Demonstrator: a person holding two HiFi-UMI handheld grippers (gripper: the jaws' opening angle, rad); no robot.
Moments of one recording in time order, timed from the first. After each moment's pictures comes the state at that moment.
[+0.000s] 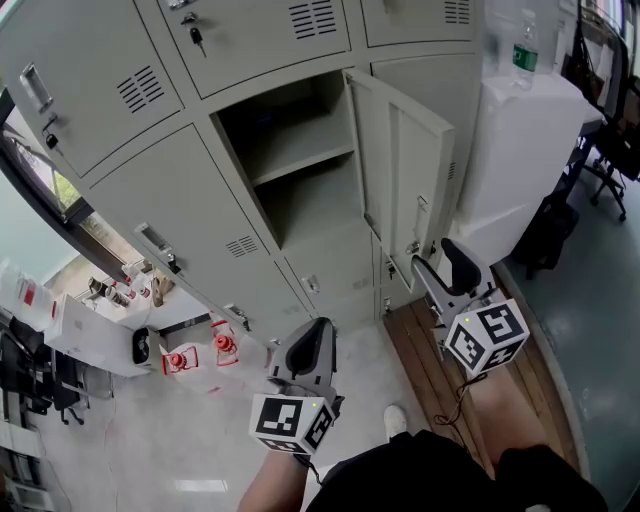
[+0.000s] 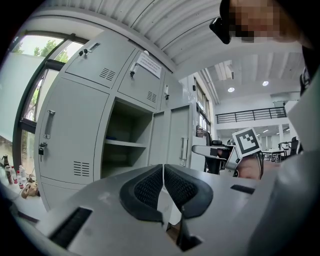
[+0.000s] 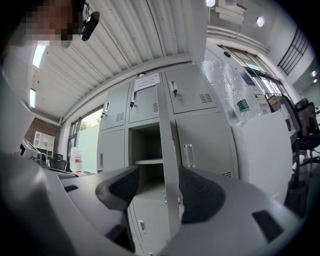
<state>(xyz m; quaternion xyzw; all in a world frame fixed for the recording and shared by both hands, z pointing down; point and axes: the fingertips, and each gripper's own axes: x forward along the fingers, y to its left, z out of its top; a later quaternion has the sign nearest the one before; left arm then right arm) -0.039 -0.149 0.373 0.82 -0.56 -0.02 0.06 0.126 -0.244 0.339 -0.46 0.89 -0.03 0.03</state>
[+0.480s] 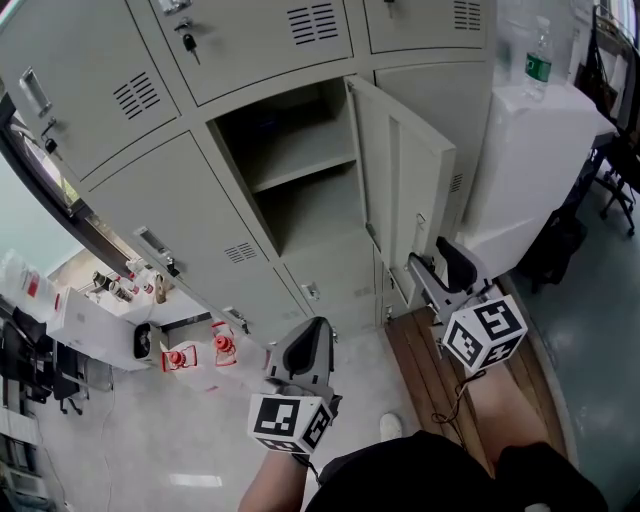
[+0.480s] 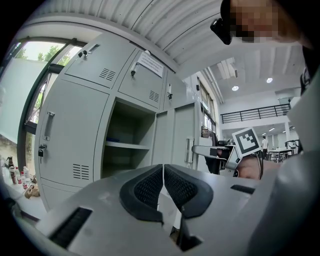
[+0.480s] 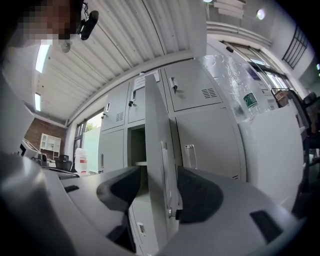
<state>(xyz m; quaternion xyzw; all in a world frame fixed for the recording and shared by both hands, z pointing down) -0.031 -0.175 0.369 0.81 -0.59 -0.03 0.05 0.127 -0.281 0.336 -0.43 0.90 -0.03 0.03</state>
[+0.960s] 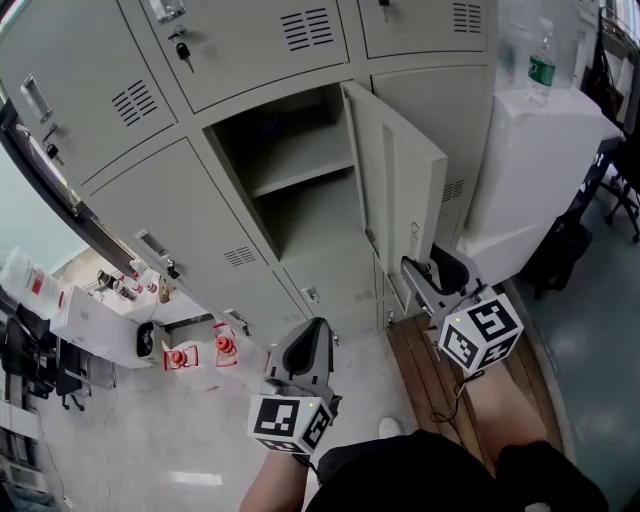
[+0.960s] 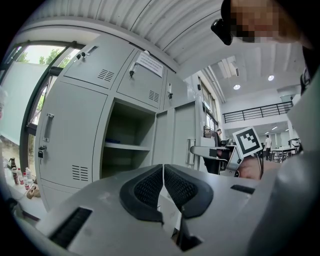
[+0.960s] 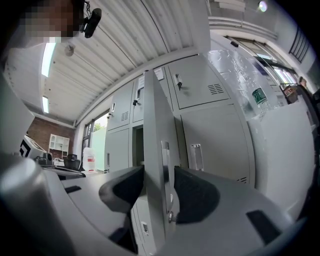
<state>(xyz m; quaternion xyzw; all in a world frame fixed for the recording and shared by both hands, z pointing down) -0.022 -0.185 0.365 0.80 -0.60 -0.03 0.05 0.120 -0.289 0.334 -0.39 0.92 -0.02 0.02</state>
